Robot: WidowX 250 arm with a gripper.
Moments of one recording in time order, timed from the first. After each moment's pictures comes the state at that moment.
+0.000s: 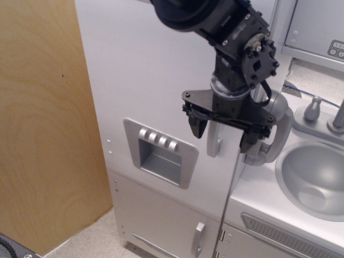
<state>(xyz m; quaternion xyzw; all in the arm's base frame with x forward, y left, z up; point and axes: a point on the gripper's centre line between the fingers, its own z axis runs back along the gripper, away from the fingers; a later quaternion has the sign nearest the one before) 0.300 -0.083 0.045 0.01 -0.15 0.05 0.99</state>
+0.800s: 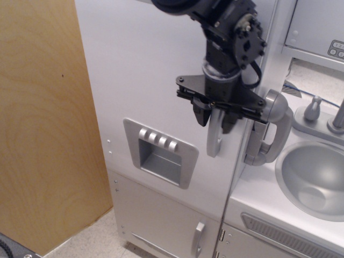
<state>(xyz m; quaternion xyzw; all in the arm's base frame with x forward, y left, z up) 0.314 -0.066 0.049 0.01 -0.15 0.04 0.99</state>
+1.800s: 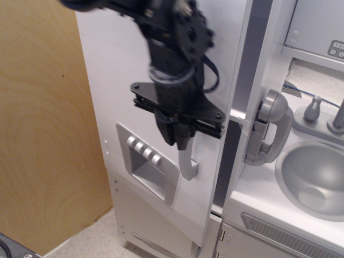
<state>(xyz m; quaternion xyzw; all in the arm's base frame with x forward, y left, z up) 0.244 -0.049 0.078 -0.03 -0.11 -0.03 0.99</state>
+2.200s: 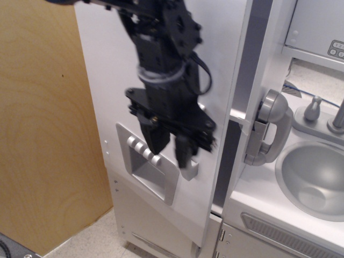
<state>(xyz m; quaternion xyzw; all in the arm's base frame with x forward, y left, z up) 0.223 -0.069 0.072 -0.05 -0.05 -0.10 0.99</state>
